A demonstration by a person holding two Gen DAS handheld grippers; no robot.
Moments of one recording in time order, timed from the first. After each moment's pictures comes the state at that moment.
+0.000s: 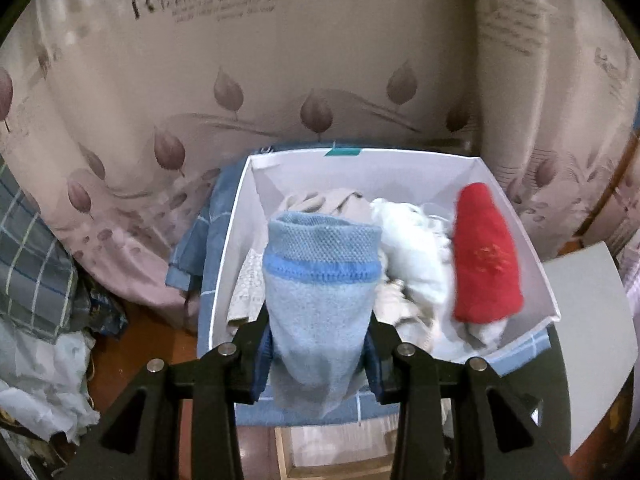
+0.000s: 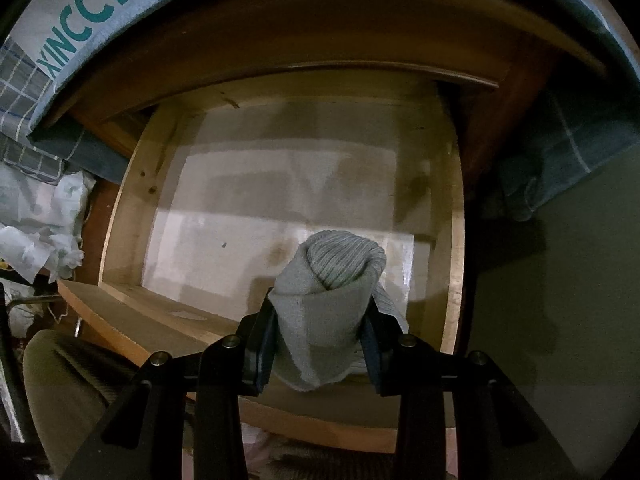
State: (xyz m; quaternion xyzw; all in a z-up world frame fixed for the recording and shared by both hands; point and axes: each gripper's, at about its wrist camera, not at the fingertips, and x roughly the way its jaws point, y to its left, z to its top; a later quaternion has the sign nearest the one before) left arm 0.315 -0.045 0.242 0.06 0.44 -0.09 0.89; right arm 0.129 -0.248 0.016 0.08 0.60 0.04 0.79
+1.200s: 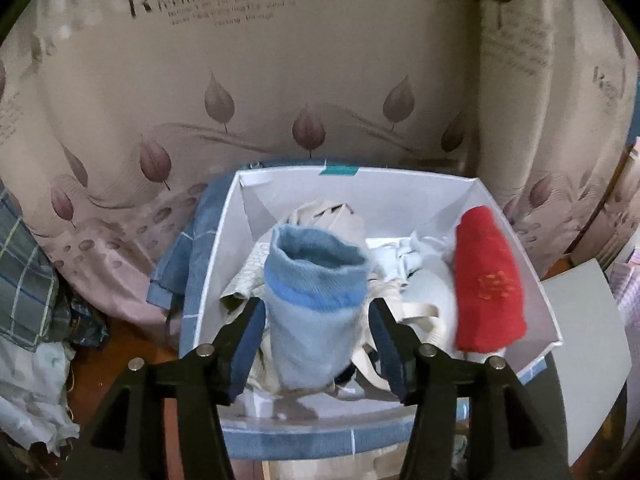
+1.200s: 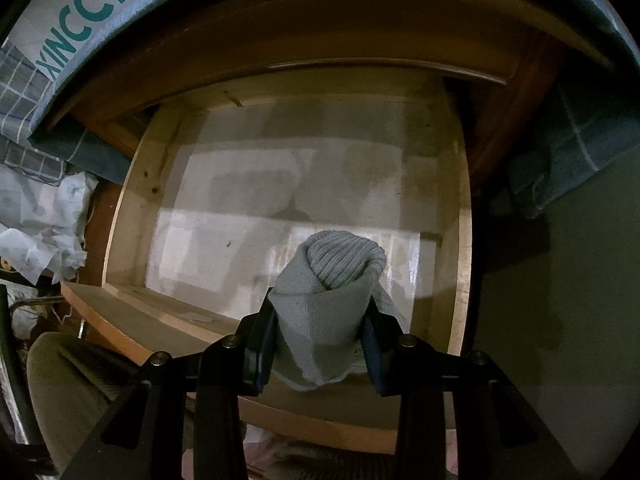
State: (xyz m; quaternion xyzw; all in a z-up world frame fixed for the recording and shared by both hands) left arm 0.317 -0.041 0.238 0.03 0.40 -0.12 0.91; right arm 0.130 -0.242 0.013 0.08 0.61 0.04 0.79
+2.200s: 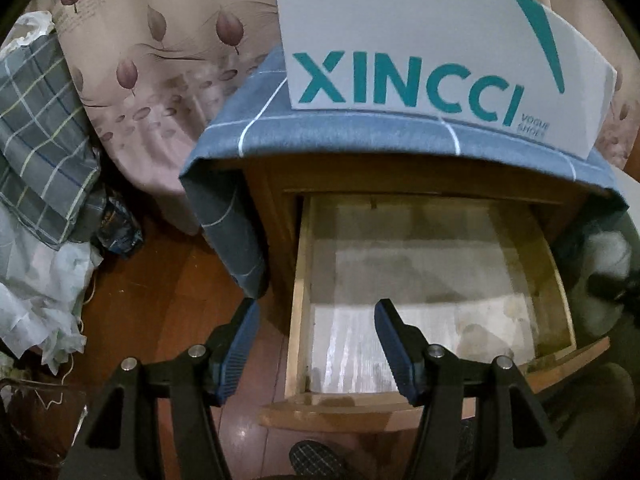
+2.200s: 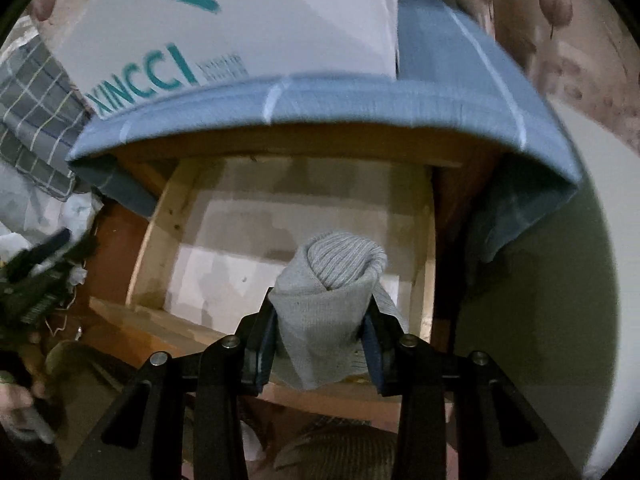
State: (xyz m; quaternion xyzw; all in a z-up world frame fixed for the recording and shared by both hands) left arm 0.164 0.007 0.044 0.05 0.44 -0.01 0.90; right arm 0.112 -0.242 0.096 0.05 0.53 0.04 0.84
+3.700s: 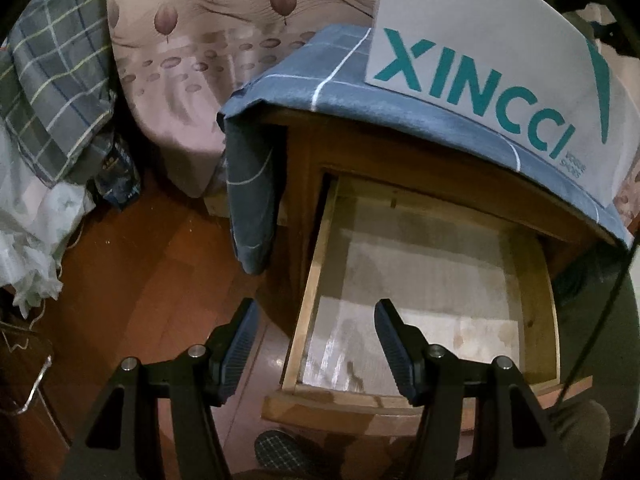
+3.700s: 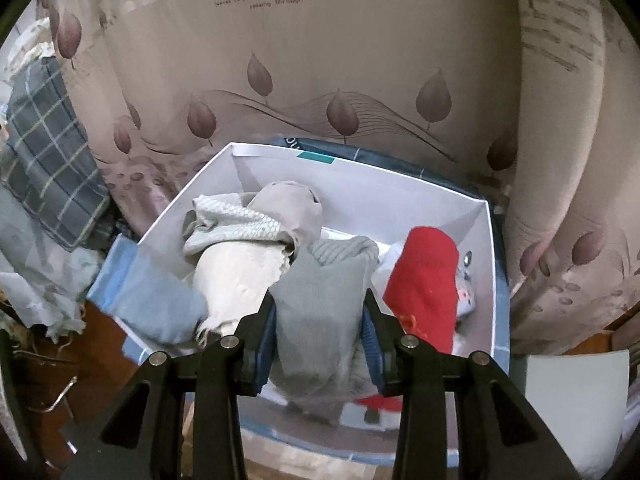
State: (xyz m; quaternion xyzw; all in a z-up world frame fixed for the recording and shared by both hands) left arm 0.169 0.047 0.030 -0.06 0.46 0.01 0.88; right arm 0.291 -0.163 0.259 -0.03 0.45 0.04 0.89
